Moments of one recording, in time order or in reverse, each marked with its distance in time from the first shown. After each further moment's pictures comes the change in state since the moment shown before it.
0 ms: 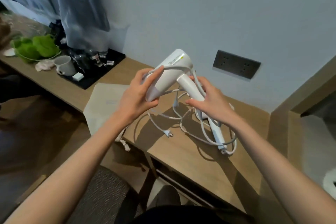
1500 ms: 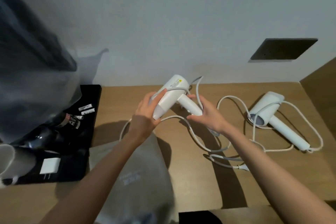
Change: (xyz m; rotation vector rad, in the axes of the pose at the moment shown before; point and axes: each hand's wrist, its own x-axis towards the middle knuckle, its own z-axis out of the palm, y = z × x) left_hand 0.154 -0.341 0.099 -0.304 -0.425 0.180; right_hand 0.235 0.041 0.228 0.096 0.206 0.555
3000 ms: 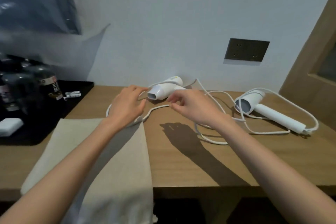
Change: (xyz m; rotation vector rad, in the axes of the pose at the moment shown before) left_hand -0.093 0.001 0.059 0.305 0.346 0.102; right_hand -0.113 0.025 0.058 -0.589 0.311 -0.487
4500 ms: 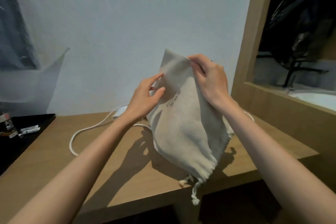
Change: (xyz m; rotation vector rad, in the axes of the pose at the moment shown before) left_hand 0.036 0.162 -0.024 -0.669 -0.002 0.211; right_hand -0.049 0.056 -0.127 0.098 0.822 0.062
